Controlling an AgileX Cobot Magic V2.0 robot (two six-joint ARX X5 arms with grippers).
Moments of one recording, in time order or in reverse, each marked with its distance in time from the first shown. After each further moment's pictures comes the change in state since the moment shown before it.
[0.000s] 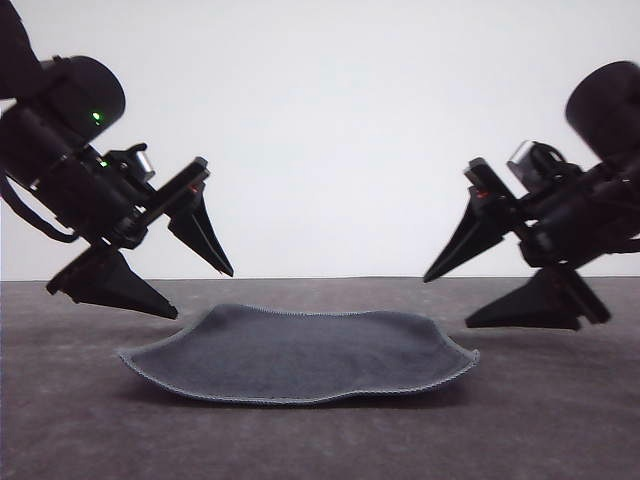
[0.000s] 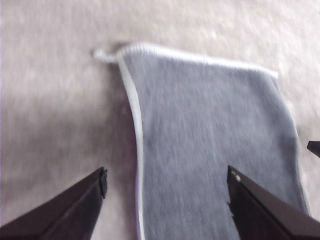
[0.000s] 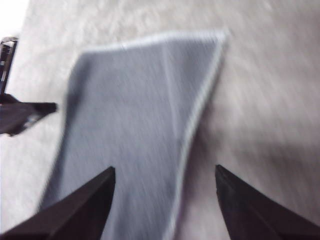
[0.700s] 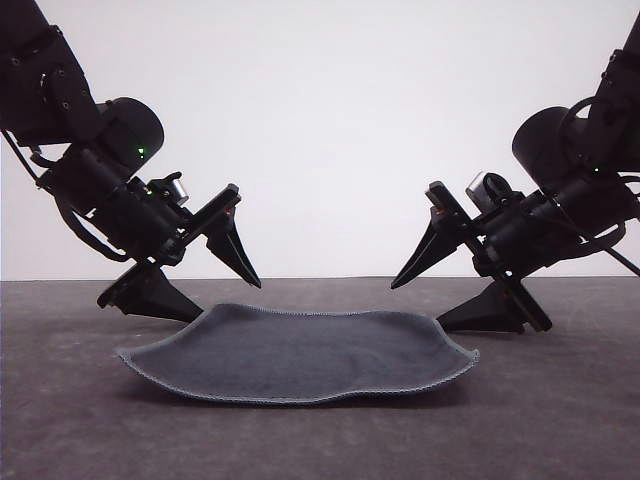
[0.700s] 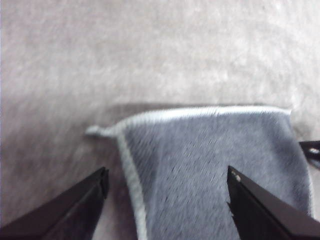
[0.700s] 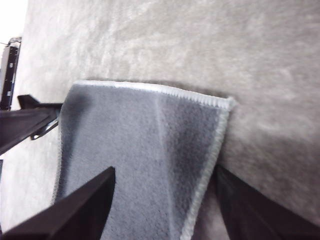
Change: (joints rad) left_arx 0.000 0.202 0.202 0.000 0.033 -0.019; right_arx 0.000 0.217 0.236 -0.078 -0.059 0.031
